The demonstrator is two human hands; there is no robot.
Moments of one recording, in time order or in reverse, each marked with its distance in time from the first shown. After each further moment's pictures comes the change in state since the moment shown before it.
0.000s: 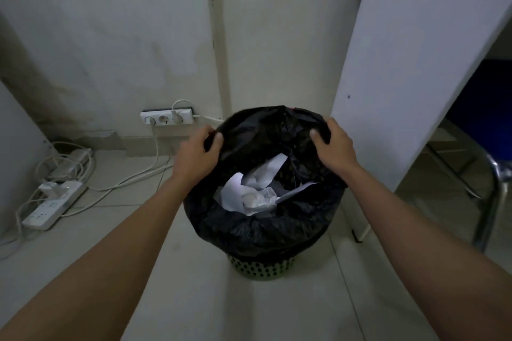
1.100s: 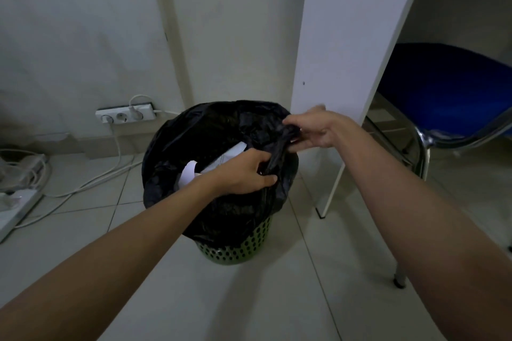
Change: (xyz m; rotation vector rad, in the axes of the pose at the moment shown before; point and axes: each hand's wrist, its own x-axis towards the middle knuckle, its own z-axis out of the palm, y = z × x) left_hand -0.068 0.133 0.052 -0.096 -0.882 0.314; right_hand -0.013 -0.037 -0.082 0.350 -0.399 0.569
